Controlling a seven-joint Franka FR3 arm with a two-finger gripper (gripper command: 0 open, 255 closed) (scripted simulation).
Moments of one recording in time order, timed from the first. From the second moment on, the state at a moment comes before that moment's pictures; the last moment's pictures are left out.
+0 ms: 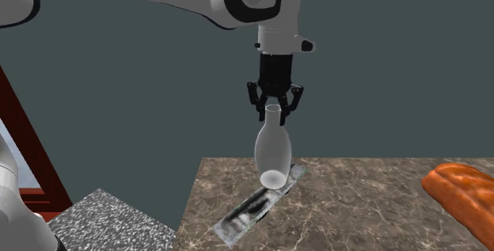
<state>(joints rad) -0.30 0.09 -0.42 -1.71 -0.04 1.75 -0.69</state>
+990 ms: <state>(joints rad) -0.30 0.10 -0.42 -1.81 -0.03 1.86 -0.69</state>
